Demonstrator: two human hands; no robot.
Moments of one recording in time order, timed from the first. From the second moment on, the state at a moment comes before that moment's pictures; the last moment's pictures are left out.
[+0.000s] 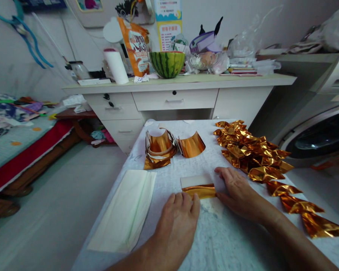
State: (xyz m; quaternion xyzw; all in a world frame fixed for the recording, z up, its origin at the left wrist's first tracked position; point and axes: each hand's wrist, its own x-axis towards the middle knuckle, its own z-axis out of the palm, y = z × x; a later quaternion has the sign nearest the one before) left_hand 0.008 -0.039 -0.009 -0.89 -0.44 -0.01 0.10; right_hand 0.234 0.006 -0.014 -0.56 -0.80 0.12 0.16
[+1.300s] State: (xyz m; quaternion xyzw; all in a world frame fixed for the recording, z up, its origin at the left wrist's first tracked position) left_hand -0.001 -0.002 -0.004 -0.84 -0.53 -0.14 0.00; right_hand 0.204 0.002 -0.001 -0.46 -0.85 0.10 0.23
